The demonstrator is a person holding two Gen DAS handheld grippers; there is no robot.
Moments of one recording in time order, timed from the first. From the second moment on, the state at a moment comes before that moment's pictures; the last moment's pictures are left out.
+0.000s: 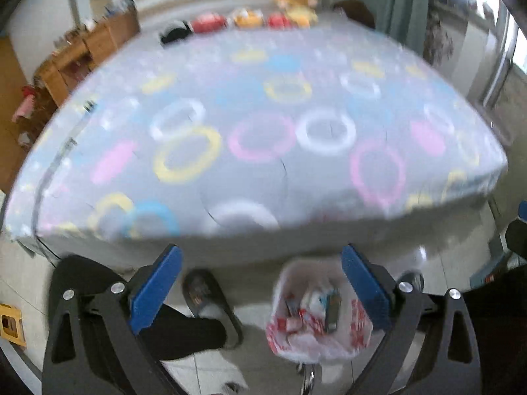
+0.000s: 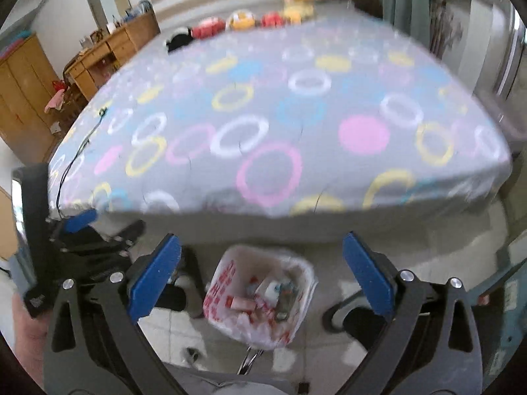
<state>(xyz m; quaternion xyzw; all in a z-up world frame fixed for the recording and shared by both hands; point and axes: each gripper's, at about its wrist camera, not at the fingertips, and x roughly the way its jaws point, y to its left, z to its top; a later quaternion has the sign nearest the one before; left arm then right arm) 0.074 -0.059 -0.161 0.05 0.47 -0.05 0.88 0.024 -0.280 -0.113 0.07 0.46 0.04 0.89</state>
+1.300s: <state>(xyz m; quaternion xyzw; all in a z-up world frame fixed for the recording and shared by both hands) 0.016 -0.007 -0.004 0.02 0.32 0.00 0.95 -0.043 -0.262 -0.004 0.03 0.32 0.01 0.95</state>
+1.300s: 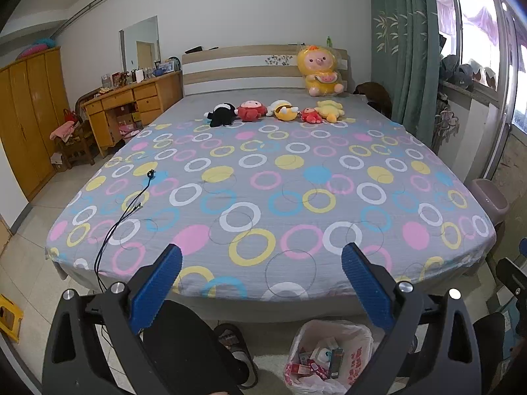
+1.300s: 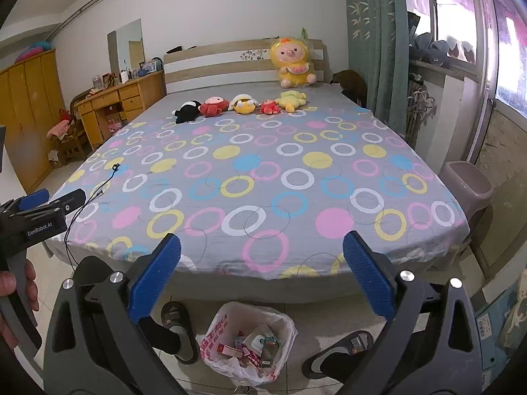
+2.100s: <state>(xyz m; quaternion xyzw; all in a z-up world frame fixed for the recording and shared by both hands) 0.018 -0.005 -0.005 0.01 0.33 0.00 0.94 -0.043 -0.262 -0.007 0.03 0.32 0.01 0.95</state>
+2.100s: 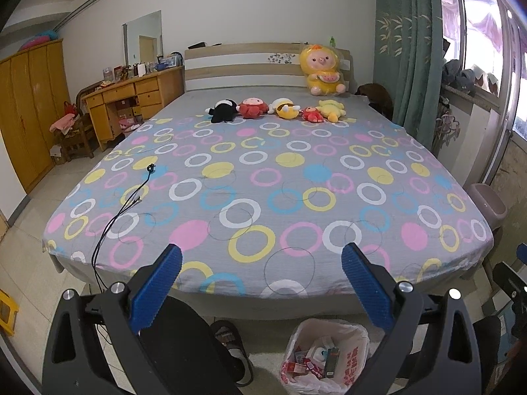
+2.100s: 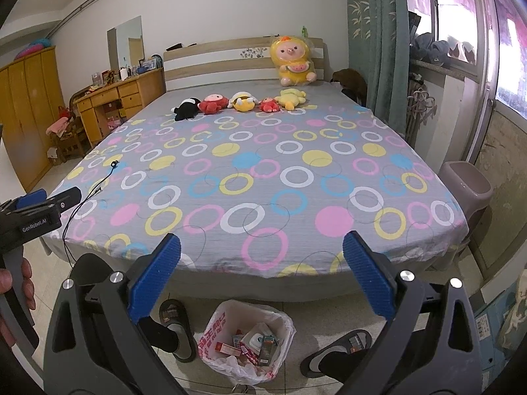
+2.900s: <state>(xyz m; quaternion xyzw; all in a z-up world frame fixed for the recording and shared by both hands) 0.016 -0.001 -0.007 -0.01 0.33 0.00 0.94 -0.043 -0.261 -0.012 0.03 0.32 0.01 0.95</state>
